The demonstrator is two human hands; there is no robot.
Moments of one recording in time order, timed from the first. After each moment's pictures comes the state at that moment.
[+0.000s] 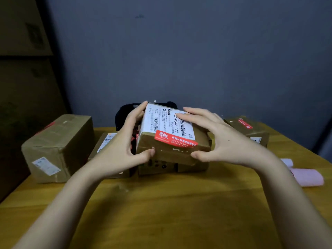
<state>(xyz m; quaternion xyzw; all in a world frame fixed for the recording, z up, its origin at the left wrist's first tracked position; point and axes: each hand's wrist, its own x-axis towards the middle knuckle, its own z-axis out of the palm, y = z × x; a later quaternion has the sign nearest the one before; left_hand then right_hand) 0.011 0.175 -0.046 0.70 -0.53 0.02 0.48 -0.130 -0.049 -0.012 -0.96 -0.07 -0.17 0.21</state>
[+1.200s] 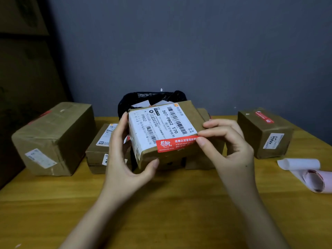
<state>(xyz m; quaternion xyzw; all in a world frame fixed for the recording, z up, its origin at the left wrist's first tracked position) 0.000 0.161 -0.115 0.67 -0.40 0.19 0.60 -0.108 -0.018 -0.087 -0.76 -0.04 -0.49 0.43</state>
